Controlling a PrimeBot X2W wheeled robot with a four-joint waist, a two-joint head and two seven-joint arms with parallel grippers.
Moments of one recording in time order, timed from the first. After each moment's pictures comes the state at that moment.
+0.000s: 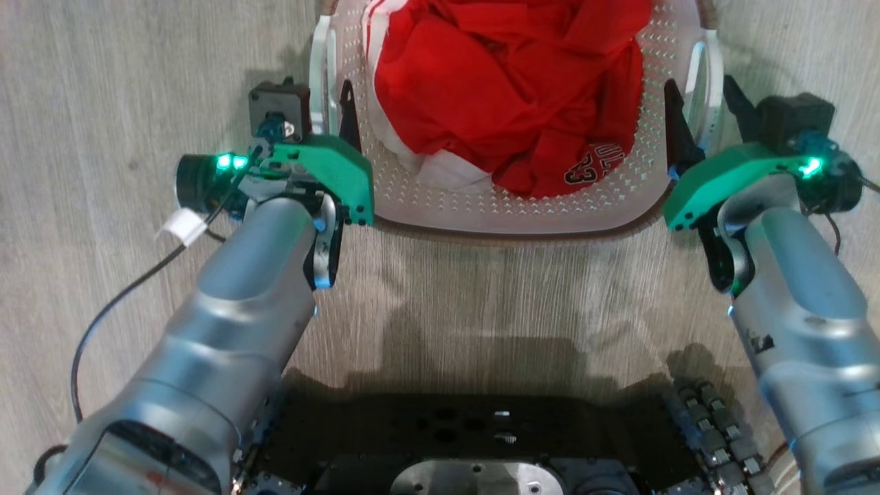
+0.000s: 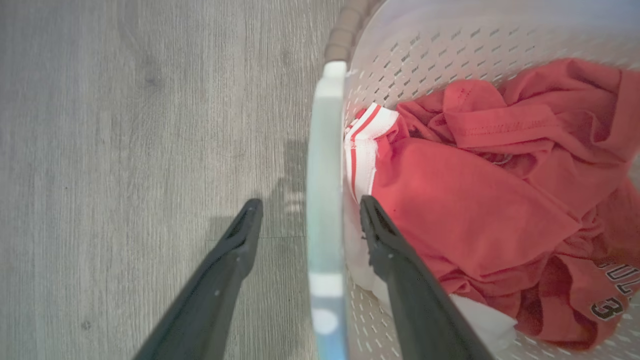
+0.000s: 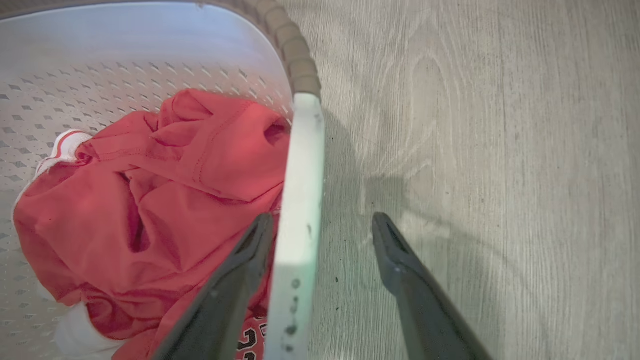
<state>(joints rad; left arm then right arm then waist) -0.87 0.03 -0.71 0.89 -0.61 0.25 -0.26 -0.72 -0.16 0.22 0.72 0.35 0.12 -0.25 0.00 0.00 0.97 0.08</state>
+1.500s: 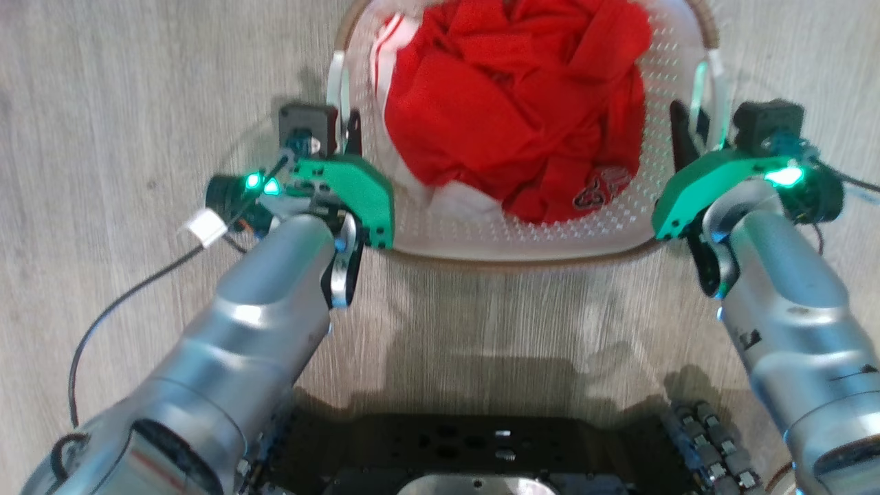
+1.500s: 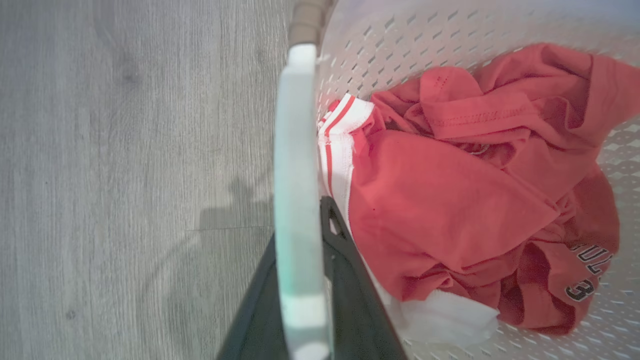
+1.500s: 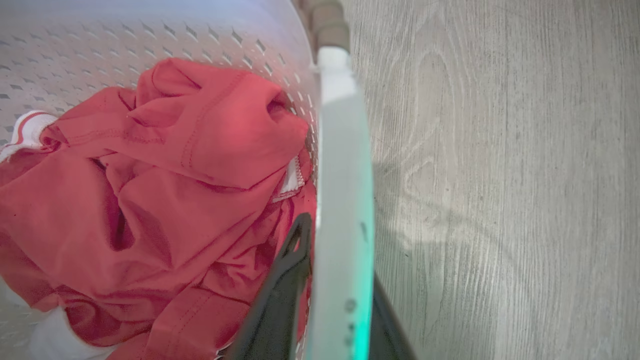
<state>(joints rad) -0.91 0.03 -0.93 0.93 -0.83 0.26 -0.26 -0.79 -0.15 0.31 0.90 0.40 0.12 -0.25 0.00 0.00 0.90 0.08</state>
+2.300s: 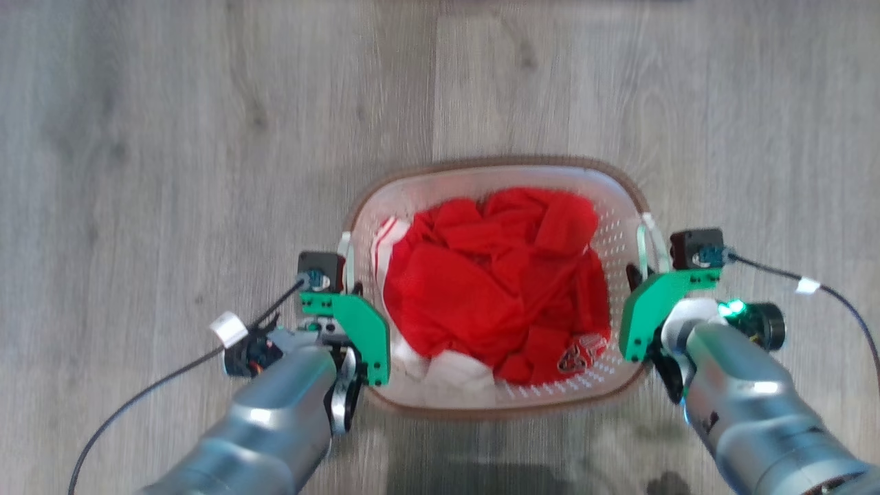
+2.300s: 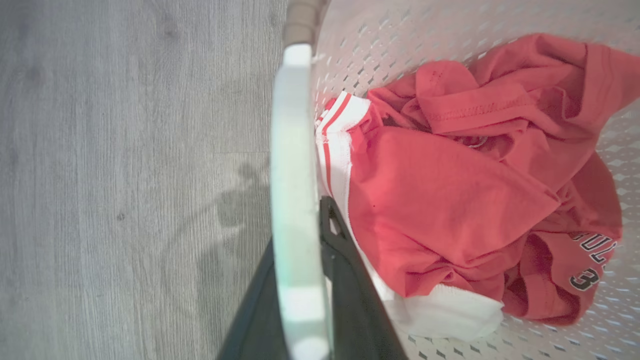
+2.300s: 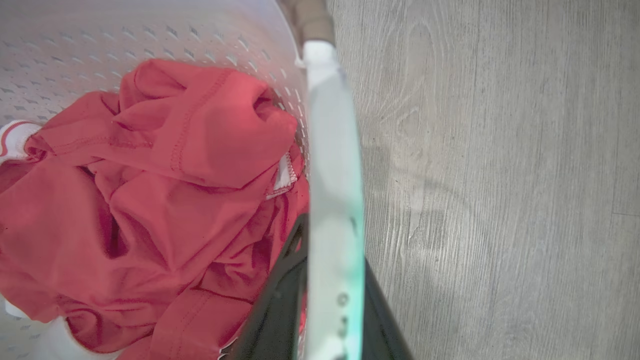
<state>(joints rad) -0.70 0.03 -1.17 1.04 -1.09 0.22 -0.20 -0.72 -0.07 0.46 1.25 0.53 0.13 -0.20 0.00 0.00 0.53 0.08</state>
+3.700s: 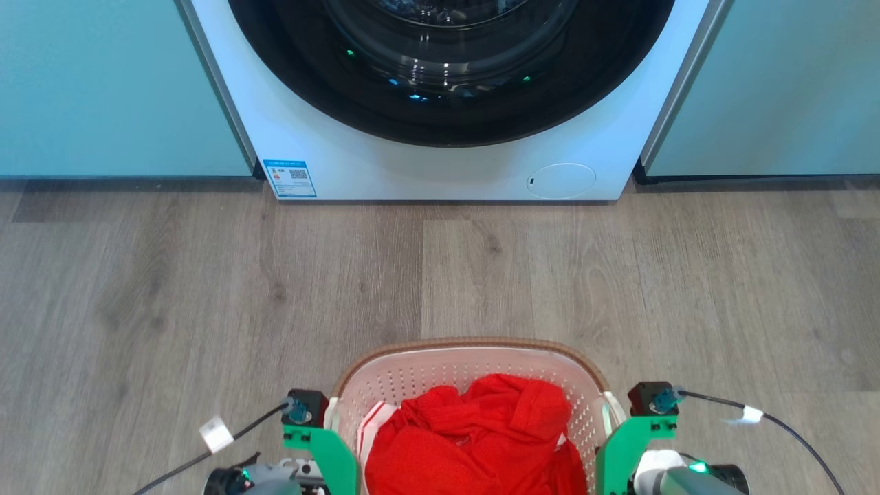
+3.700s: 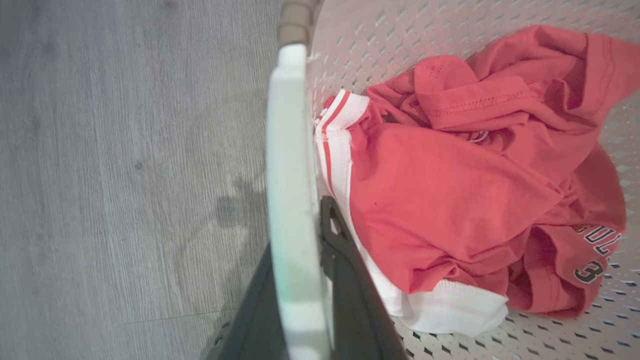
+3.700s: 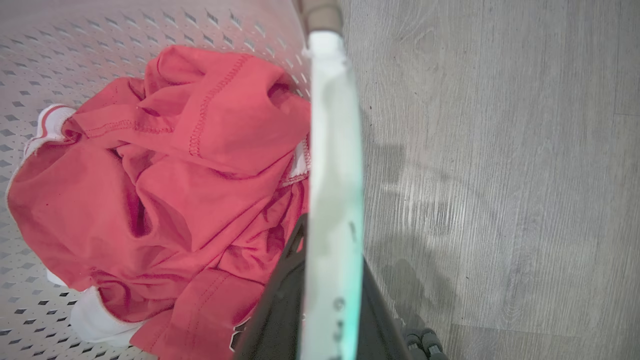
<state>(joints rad) -0.47 0.03 -1.28 1.23 -1.15 0.02 -0.08 -0.44 -0.05 0.81 1.23 0.89 0.13 -0.03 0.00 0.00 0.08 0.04</state>
